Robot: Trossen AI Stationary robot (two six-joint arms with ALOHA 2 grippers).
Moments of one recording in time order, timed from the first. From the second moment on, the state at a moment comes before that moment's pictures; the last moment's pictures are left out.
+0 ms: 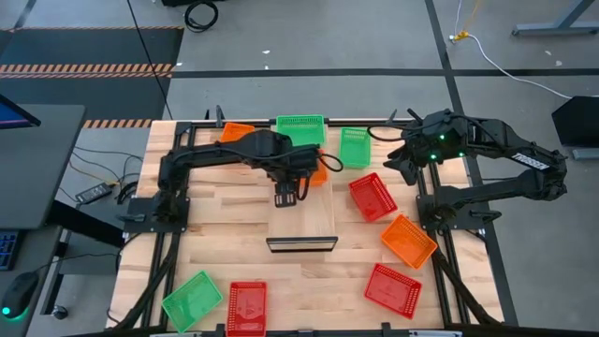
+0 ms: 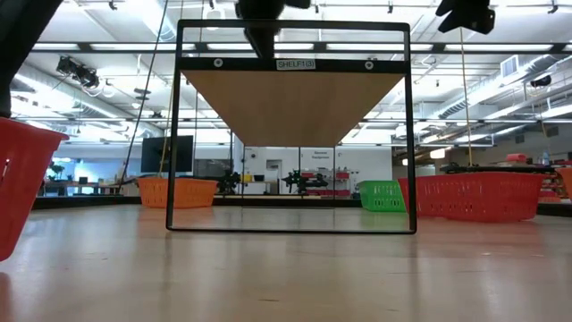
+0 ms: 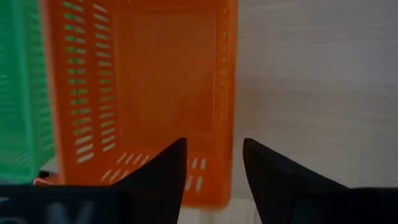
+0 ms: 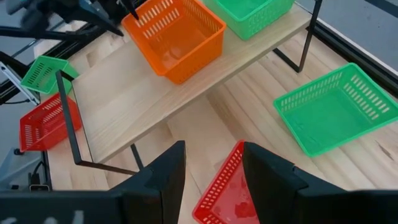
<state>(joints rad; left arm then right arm) 0.05 2.00 2.17 -1.48 -0.16 0.01 -0.22 0.87 1.24 -1.10 -0.02 0.42</state>
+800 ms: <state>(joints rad) -0.32 1.85 2.17 -1.57 -0.06 -0.66 -0.22 0.87 1.24 -1.08 -0.03 0.42</state>
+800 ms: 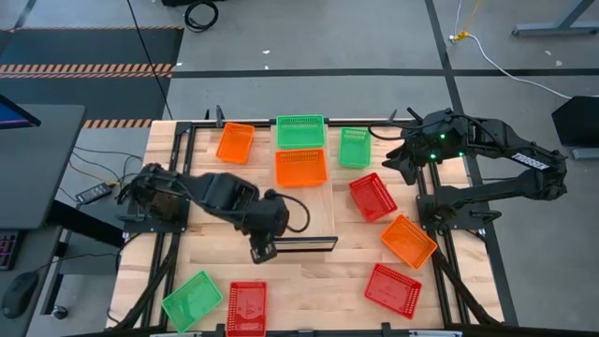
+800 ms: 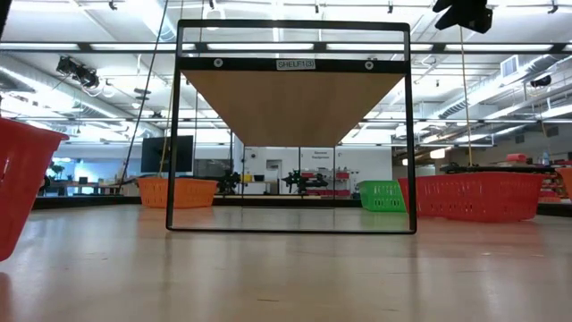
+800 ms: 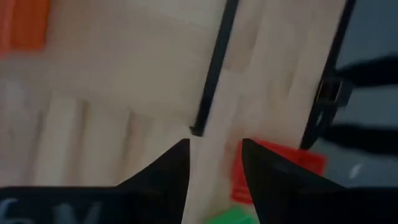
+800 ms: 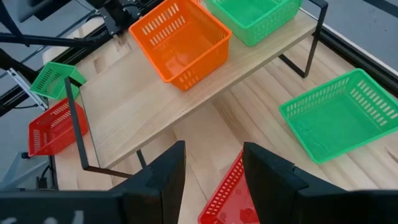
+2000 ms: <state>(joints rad) -0.68 2.26 2.17 -1.38 0.03 -1.98 -0.22 0.87 1.24 -1.09 -0.16 0.29</state>
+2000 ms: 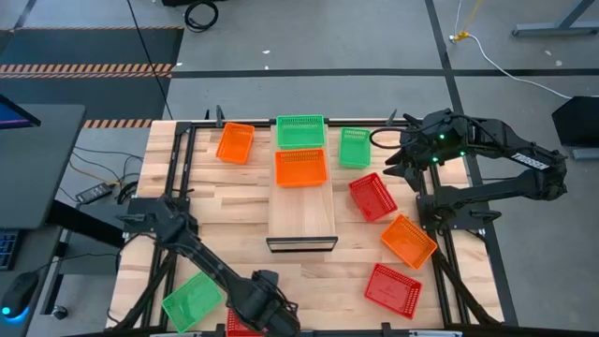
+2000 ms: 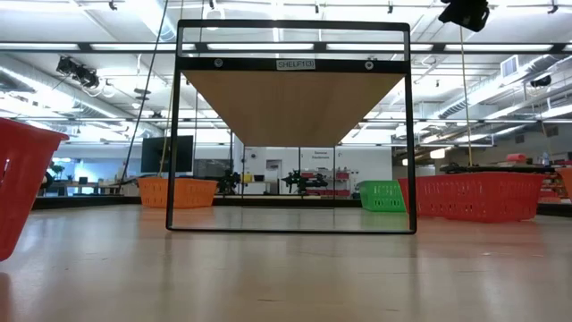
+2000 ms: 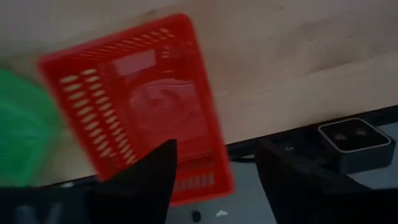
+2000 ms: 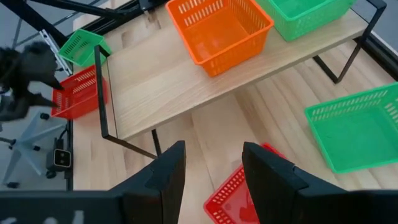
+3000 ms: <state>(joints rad) -0.69 2.42 2.17 -1.34 0.06 -2.05 -0.22 0.87 1.24 -1.15 -0.23 0.34</state>
